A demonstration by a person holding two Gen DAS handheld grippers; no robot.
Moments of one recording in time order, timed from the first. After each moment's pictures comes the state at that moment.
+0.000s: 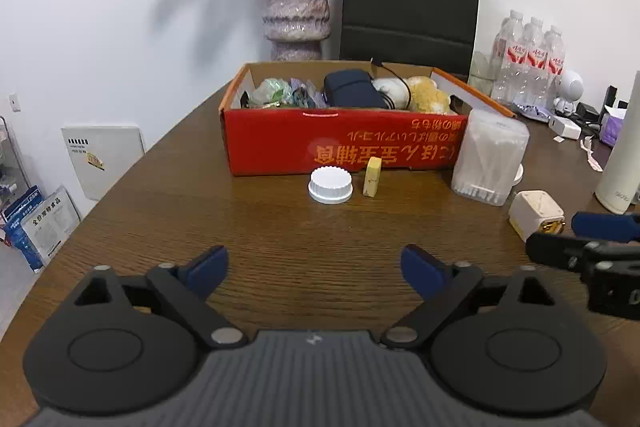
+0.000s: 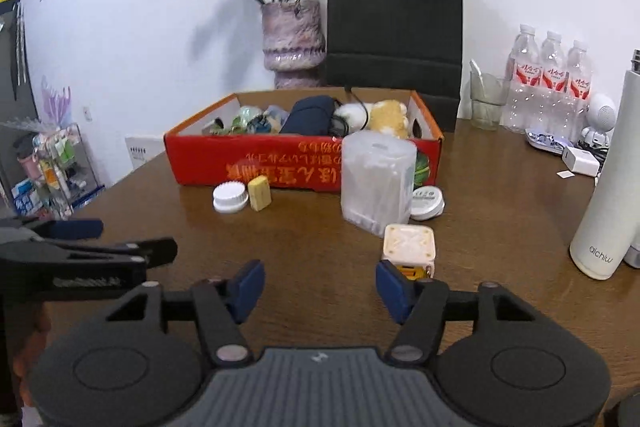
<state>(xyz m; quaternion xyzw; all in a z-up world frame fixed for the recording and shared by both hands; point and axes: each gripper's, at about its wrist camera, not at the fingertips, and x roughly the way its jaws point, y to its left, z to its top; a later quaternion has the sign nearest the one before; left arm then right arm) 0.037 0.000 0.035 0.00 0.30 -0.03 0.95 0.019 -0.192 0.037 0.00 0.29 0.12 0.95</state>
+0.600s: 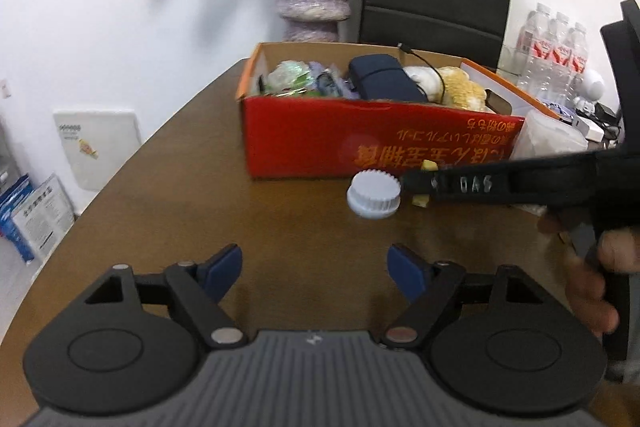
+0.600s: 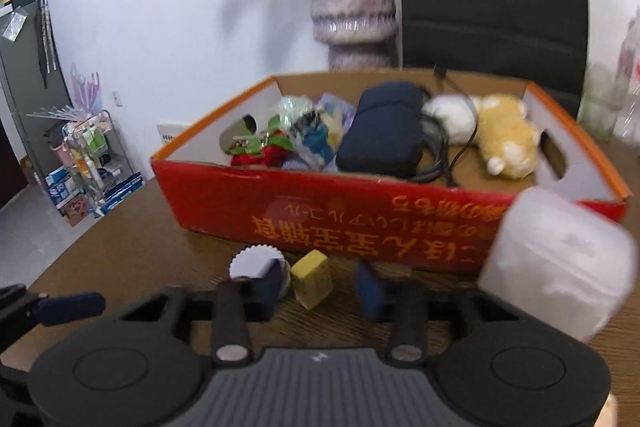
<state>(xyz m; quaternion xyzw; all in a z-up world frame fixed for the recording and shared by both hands) 0.091 0.029 0.017 -0.01 0.33 -0.03 0.94 0.176 -0.120 0.003 0.01 0.34 0.20 0.92</state>
